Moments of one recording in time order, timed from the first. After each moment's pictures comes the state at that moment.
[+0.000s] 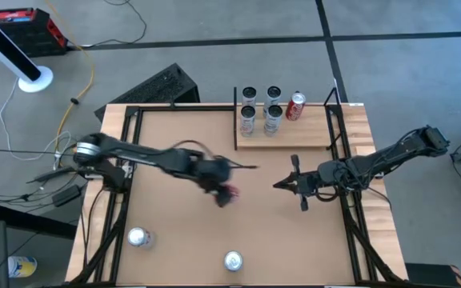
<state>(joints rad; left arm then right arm) -0.11 1.58 1.28 -0.66 -0.06 -0.86 0.28 0.87 0.40 0.19 0.21 -0.38</state>
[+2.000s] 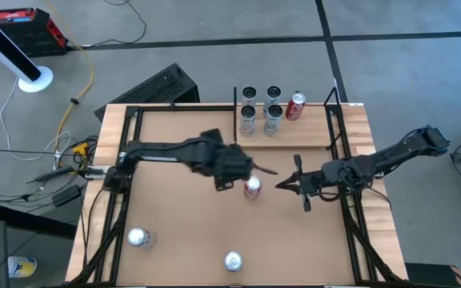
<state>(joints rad) -0.09 2.13 2.35 -1.53 -0.45 -0.27 0.30 0.80 0.40 0.14 0.21 -0.36</state>
